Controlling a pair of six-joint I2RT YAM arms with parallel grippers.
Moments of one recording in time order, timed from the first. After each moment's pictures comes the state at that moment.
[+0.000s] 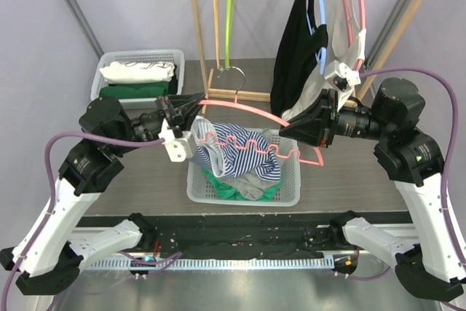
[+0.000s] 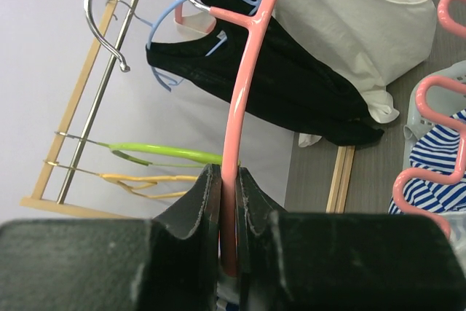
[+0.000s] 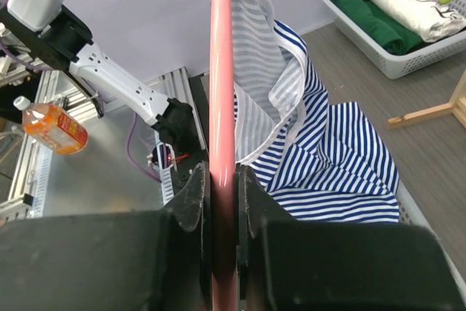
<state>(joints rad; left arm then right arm) -0.69 0.92 1.41 -0.47 0.45 1.05 0.40 0.96 1.51 -0.66 -0.92 0.14</state>
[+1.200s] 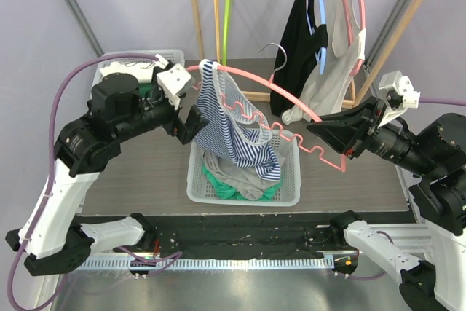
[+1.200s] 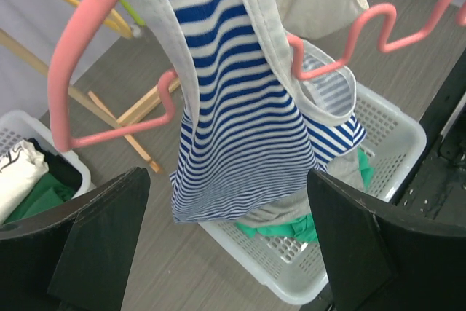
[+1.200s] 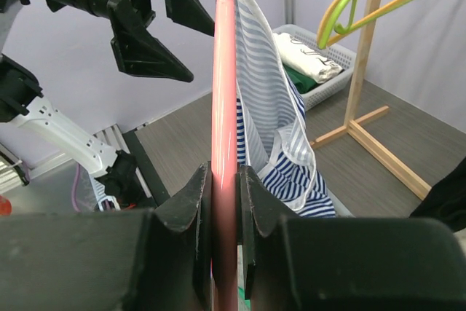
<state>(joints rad) -0.70 1.12 1.76 -0.97 0.15 0.20 0.40 0.79 1.58 -0.72 -0.58 0.17</state>
